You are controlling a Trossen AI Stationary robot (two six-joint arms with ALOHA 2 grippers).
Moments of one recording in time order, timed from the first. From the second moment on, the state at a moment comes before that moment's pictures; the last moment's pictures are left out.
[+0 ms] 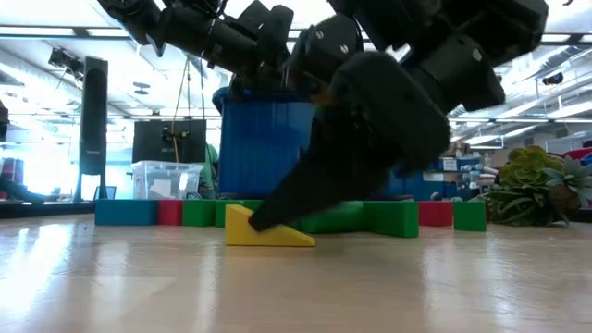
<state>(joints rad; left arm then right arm) 0.05 1.48 0.81 0.46 -0.42 -0.19 0.36 2.07 1.06 0.38 0.15 0.22</state>
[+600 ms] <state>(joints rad) 0.05 1.48 0.81 0.46 -0.42 -0.19 0.39 2.06 1.06 0.39 0.36 0.14</state>
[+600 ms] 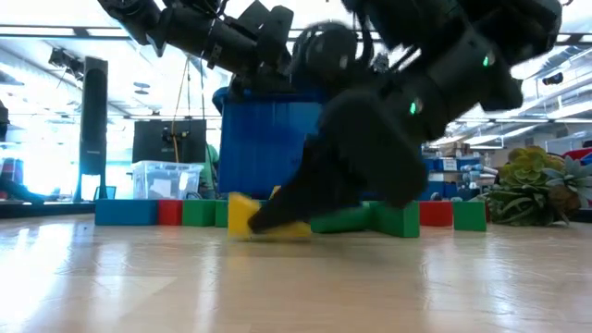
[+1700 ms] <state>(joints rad) 0.05 1.48 0.81 0.46 -0.41 -0.19 -0.19 1.10 1.06 -0.14 0.51 0.04</state>
